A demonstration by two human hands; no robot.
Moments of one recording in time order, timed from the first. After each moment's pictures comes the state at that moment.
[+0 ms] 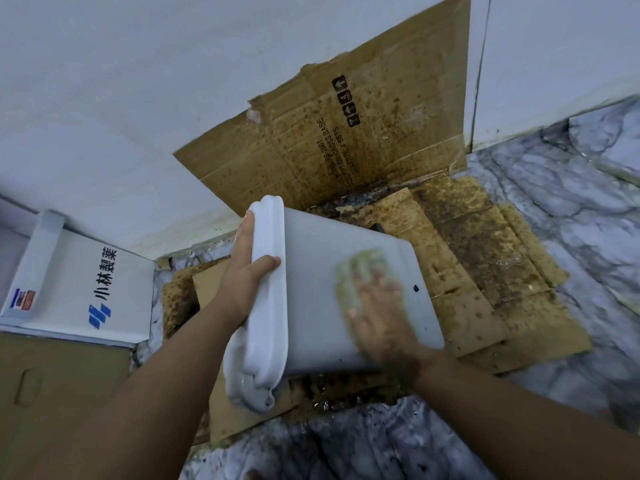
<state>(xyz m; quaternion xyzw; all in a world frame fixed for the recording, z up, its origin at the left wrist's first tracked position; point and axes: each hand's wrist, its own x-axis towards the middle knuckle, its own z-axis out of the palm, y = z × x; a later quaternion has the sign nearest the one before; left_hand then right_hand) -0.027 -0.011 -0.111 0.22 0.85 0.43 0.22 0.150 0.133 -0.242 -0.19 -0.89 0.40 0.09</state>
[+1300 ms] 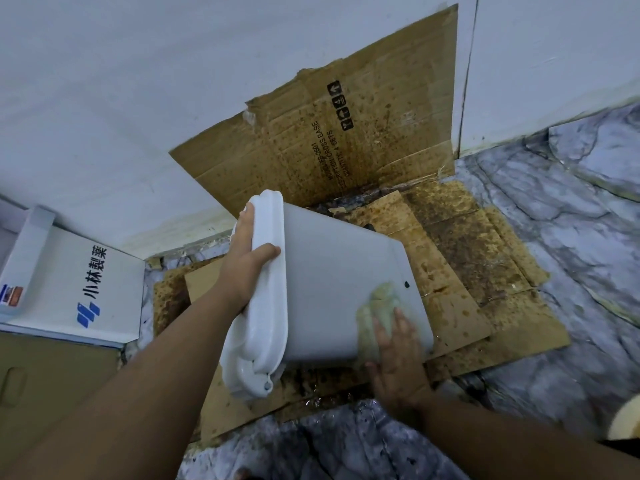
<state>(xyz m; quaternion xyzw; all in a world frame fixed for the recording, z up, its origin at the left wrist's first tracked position) -0.033 -0.003 -0.114 0.22 0.86 0.42 0.21 0.223 0.104 -0.290 -0.18 -0.92 0.32 0.16</state>
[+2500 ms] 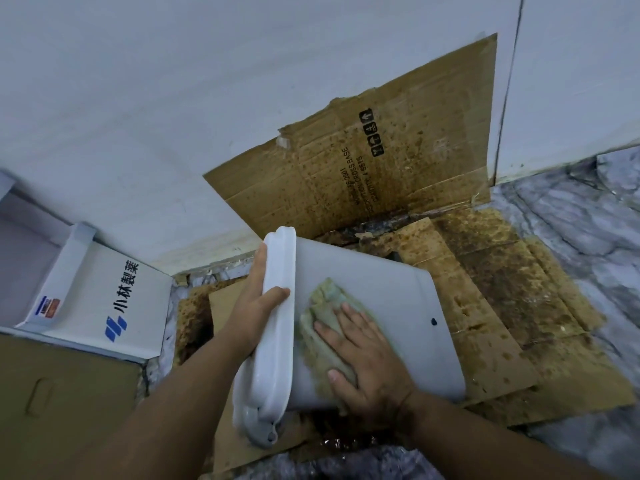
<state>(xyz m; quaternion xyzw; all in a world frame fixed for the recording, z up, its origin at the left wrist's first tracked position) -0.034 -0.033 -0.122 0.20 0.84 0.44 0.23 0.132 0.104 -0.240 0.02 -0.92 0.35 0.15</state>
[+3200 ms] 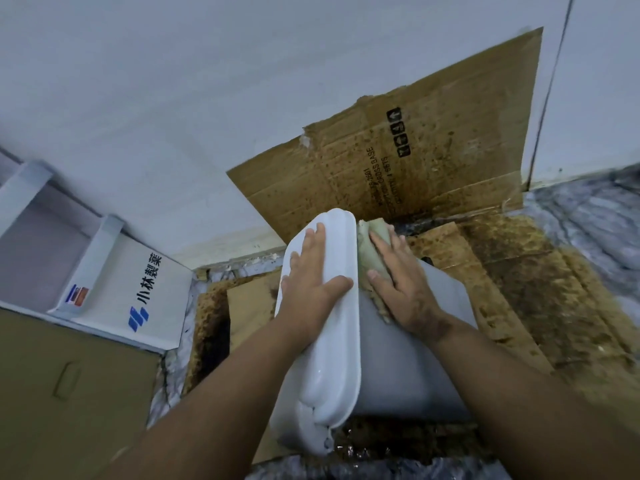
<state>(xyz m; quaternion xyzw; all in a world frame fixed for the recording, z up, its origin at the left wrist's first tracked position) -0.013 0.020 -0.111 0.26 0.88 0.35 0.18 0.055 0.186 -0.210 -0.12 -0.84 0.50 0.17</state>
